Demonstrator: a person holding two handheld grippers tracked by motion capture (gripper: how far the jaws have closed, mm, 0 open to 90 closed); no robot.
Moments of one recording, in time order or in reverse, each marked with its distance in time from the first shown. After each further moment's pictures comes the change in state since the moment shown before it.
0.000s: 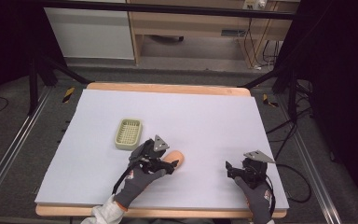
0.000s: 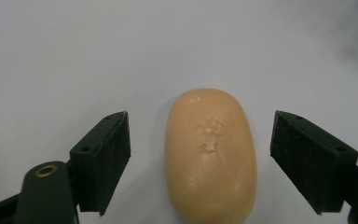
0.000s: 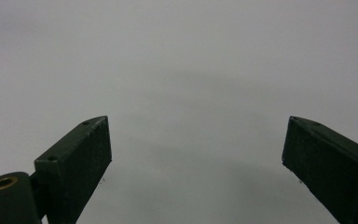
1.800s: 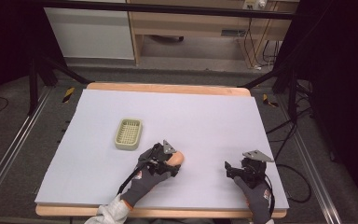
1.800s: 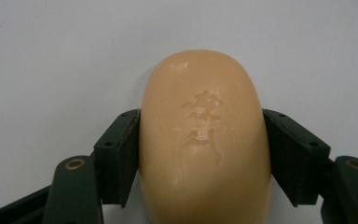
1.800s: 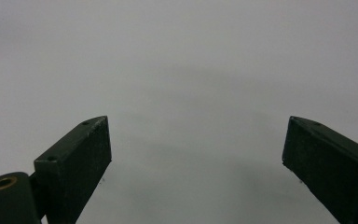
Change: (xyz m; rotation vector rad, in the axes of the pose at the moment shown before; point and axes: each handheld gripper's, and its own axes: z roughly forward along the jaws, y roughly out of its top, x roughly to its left) left arm -0.006 -0.008 0.032 0.111 -0.009 0.014; right arm 0.001 0.001 0.003 0.019 0.003 -0.002
